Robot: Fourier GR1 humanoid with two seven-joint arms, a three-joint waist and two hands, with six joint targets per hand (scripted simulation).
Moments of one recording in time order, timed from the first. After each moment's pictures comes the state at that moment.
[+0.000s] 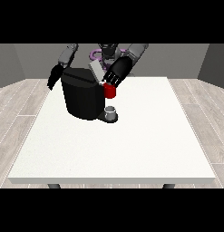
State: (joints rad) left arm -1.25 0.43 0.13 -0.66 -0.74 -0.43 -0.08; right arm -0.45 -0.08 -0.07 -1.25 0.16 -0.17 -0.01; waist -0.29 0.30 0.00
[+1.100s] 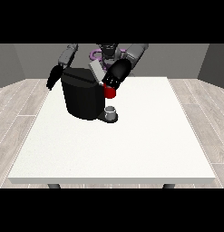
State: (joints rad) left arm -1.26 0.46 0.08 -0.64 -0.83 -0.33 -0.15; right arm -0.46 -0.08 -0.06 -1.27 0.17 -0.19 -0.01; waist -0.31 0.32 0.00
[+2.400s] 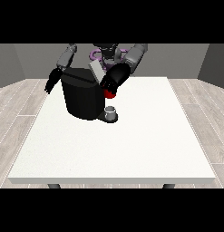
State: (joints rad) left arm -1.30 0.52 0.10 -0.64 -0.87 -0.25 -0.26; right arm -0.51 -0.09 -0.06 -1.27 0.19 -0.20 0.01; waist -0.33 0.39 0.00
